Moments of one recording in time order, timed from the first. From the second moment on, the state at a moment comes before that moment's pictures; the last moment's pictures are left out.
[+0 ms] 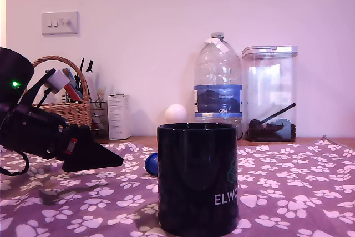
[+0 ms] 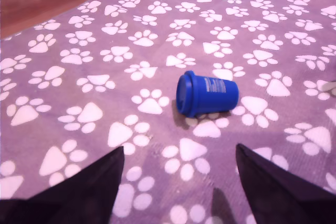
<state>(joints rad) -0.24 1.89 0.61 0.73 0.74 0.33</state>
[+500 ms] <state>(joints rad) -0.27 1.88 0.58 0.90 0.70 0.16</state>
